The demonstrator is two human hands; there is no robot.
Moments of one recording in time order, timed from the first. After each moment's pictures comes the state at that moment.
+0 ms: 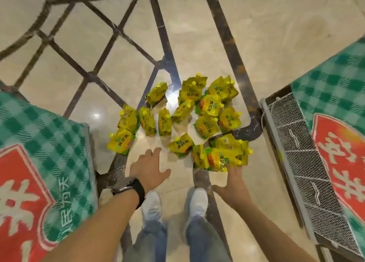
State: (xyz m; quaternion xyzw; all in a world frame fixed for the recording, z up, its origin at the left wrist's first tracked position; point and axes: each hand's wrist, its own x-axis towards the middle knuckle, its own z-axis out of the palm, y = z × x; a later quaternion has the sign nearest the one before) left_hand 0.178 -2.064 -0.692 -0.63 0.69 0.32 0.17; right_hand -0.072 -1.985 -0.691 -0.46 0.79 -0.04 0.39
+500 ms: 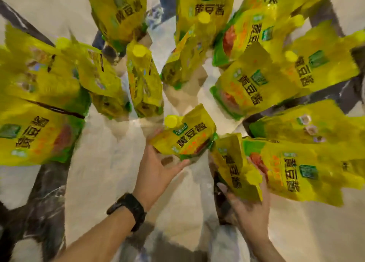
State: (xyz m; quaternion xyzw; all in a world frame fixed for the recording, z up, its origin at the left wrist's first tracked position) left_hand 0.129 -2.081 -1.128 -0.65 0.45 0.56 -0.25; right_hand -0.079 -1.975 -1.127 -0.34 0.79 -0.38 0.35
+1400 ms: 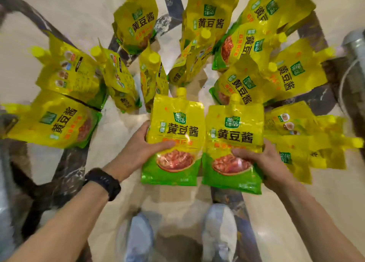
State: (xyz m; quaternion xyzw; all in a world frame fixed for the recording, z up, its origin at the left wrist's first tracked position) left_hand 0.169 -2.115 -1.035 -0.59 0.38 0.68 -0.20; right_hand -0.119 -2.058 -1.022 -0.23 0.67 -0.34 0.61
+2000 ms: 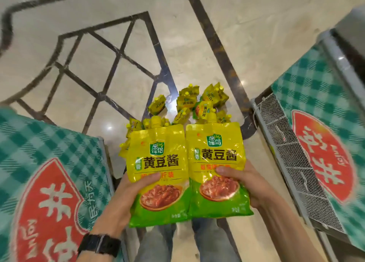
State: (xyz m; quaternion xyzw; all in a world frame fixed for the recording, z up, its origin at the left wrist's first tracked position) left_hand 0.171 -2.011 -0.465 -0.61 0.23 0.71 -0.26; right_hand -0.112 -1.995 -0.481 -0.16 0.53 -0.35 0.76
